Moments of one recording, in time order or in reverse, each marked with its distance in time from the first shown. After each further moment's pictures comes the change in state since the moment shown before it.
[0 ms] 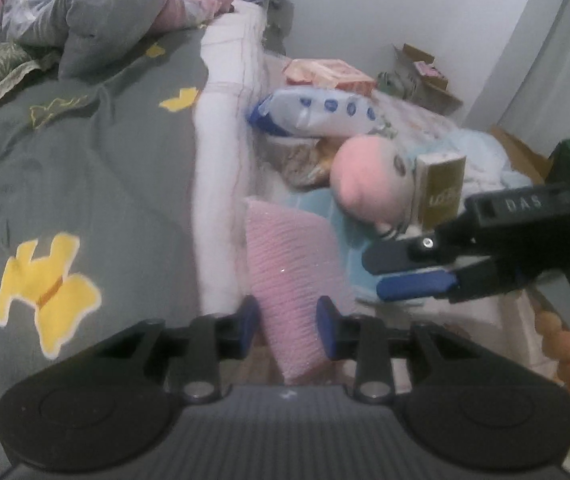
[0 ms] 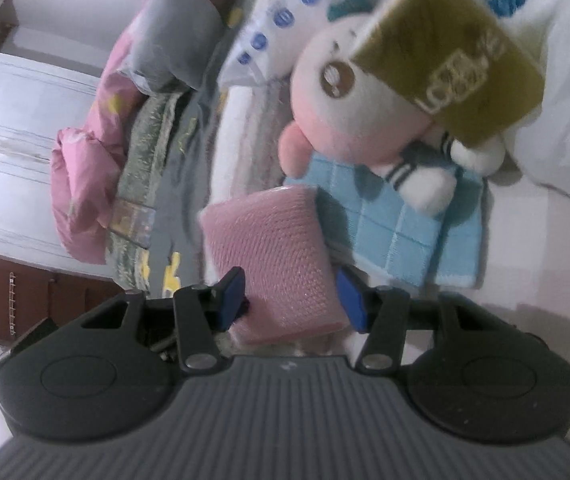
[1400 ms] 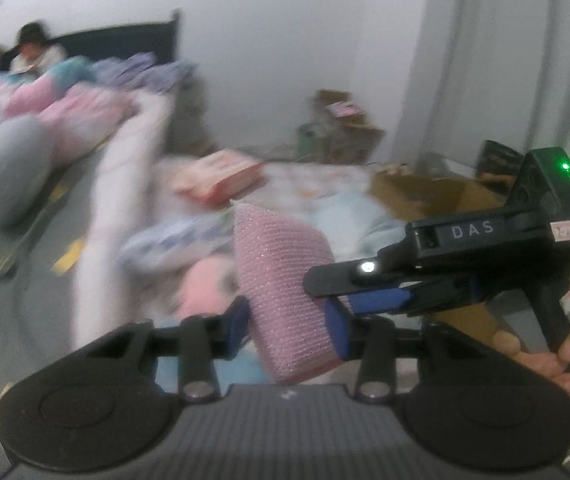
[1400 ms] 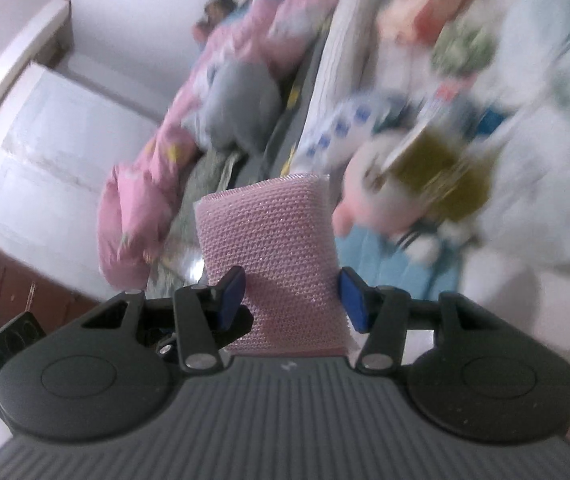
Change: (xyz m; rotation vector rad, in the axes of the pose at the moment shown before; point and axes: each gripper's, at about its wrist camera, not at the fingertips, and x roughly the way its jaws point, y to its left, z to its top) left arm -0.054 -0.142 0.049 0.273 -0.206 -0.111; right arm -0.140 0.017 -0.009 -0.113 -0.272 0.087
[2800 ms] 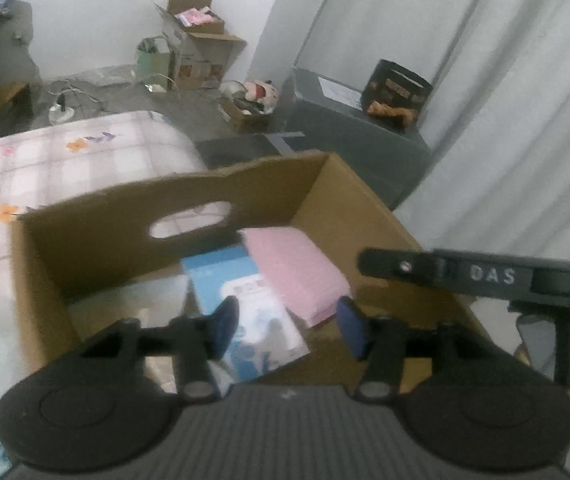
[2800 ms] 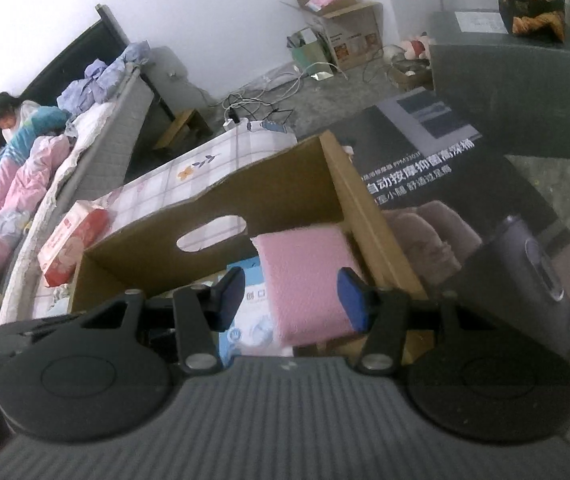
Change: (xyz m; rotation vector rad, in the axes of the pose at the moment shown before) left arm 0.328 -0.226 0.125 0.038 0.301 -0.364; right arm -0.244 -0.245 0.164 0.057 -0.362 -0.739
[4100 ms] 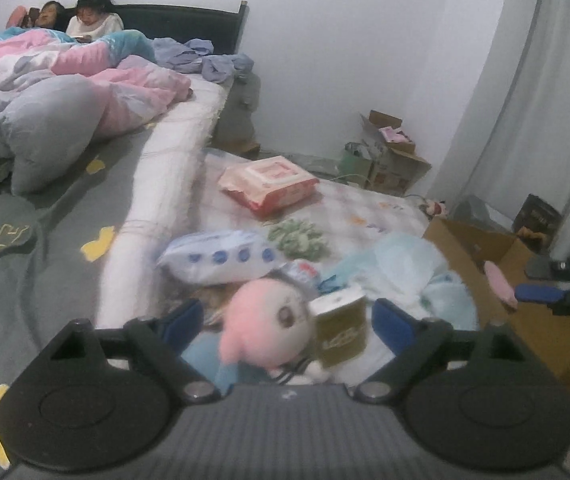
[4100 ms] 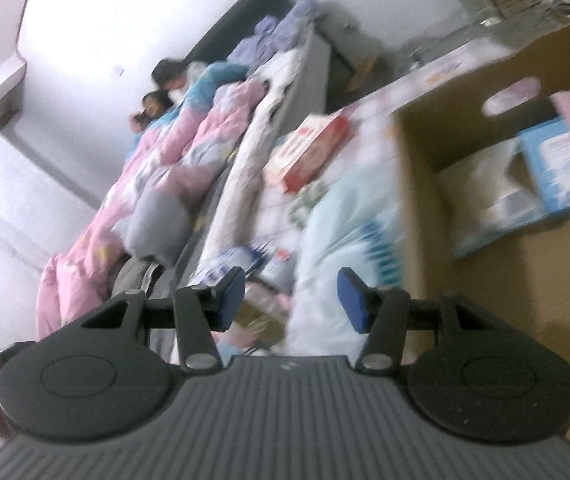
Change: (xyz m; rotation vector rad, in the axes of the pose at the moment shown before) left arm -0.329 0.167 -0.225 -0.262 -0.353 0.429; right arm -0.084 0.196 -0.129 -0.037 0.158 0.545
